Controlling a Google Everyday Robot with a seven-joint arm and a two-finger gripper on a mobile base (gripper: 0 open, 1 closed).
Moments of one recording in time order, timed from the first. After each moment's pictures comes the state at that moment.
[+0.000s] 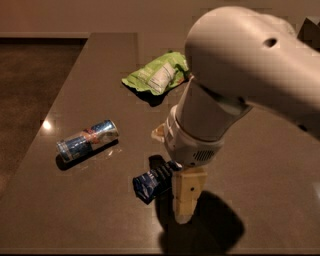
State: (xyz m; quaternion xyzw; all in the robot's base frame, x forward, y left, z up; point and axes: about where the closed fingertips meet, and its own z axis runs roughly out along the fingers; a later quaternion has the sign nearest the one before) arm 0.372 -0.030 0.862 -0.77 0.62 0.09 0.13
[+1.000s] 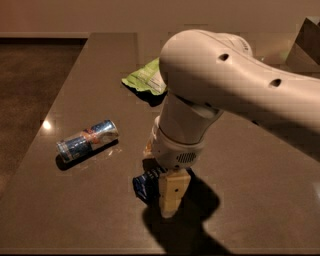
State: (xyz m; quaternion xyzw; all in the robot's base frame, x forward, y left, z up) arm 0.375 -0.012 0.828 -0.78 0.61 0.11 0.08
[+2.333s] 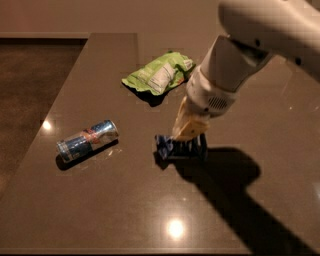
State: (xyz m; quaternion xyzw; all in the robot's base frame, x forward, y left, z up) arm 0.460 -0.061 0.878 -0.70 0.69 0.14 0.14
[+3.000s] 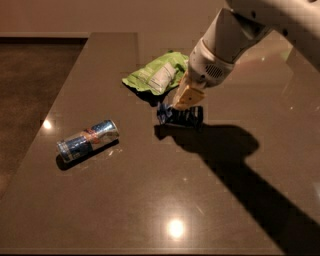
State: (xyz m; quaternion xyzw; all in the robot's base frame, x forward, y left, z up) arm 0.538 -0.072 0.900 -0.64 0.73 0.14 0.18
